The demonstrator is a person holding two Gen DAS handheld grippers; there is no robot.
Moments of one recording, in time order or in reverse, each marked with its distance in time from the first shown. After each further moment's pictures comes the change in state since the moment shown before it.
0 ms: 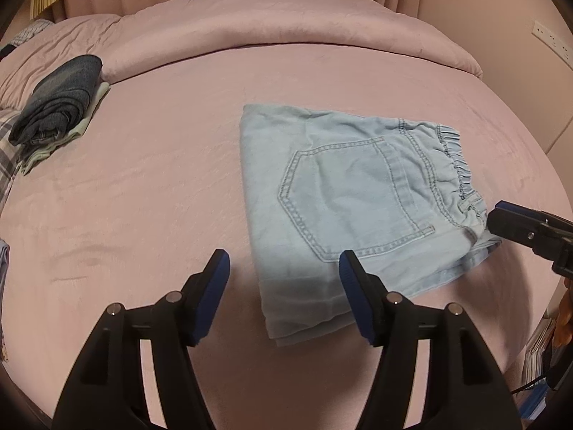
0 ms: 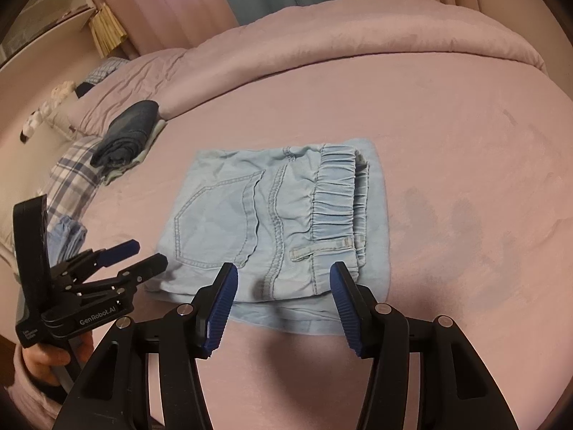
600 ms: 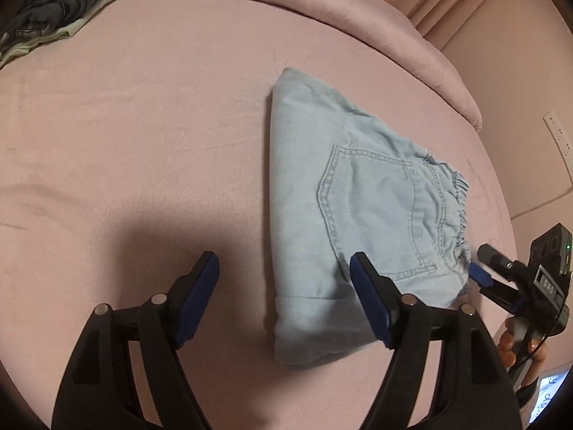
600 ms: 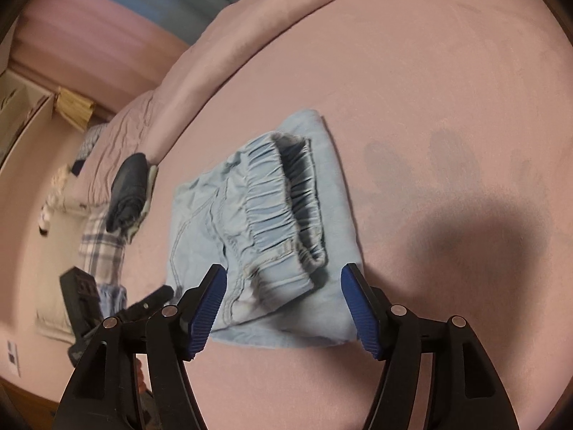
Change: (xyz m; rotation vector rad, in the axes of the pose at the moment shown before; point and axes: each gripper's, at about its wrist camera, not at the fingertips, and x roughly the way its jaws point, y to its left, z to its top) left arm 0.036 0.050 0.003 -0.309 0.114 -0.237; right arm 0.018 -0.071 -0.002 0.369 0.040 0.177
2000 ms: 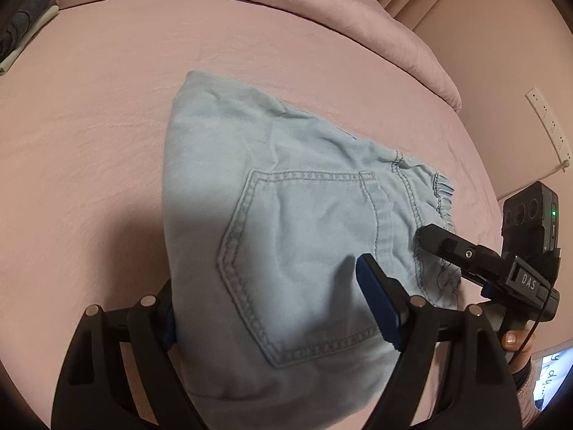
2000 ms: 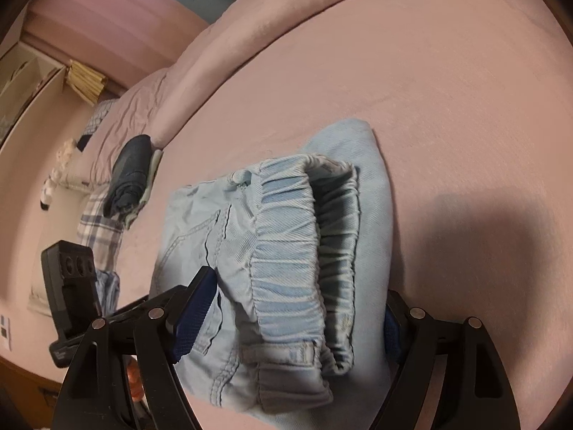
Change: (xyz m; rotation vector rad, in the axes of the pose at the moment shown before) left arm 0.037 -0.046 0.024 0.098 0.040 -0.084; right arm 0.060 0.022 0.034 -0.128 0.059 0.028
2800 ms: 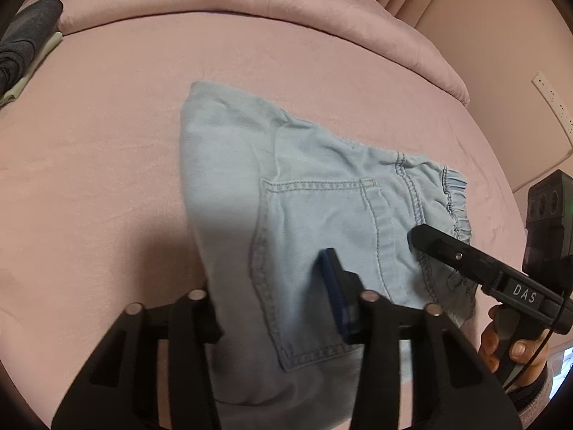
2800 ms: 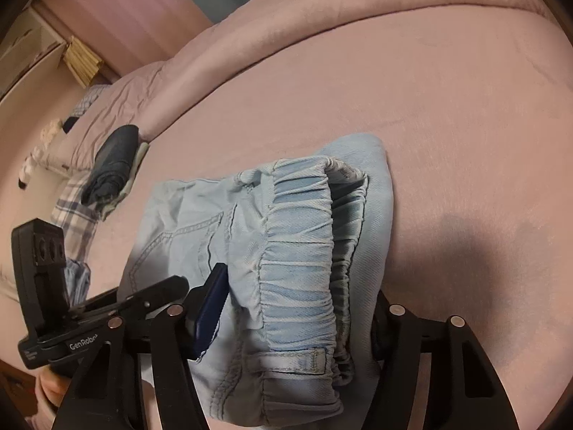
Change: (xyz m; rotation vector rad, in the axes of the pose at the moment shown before) left arm -0.010 -0.012 0.004 0.051 -0.039 0.090; right arm -0.003 0.026 -0.006 -0.110 -0.054 -0.140
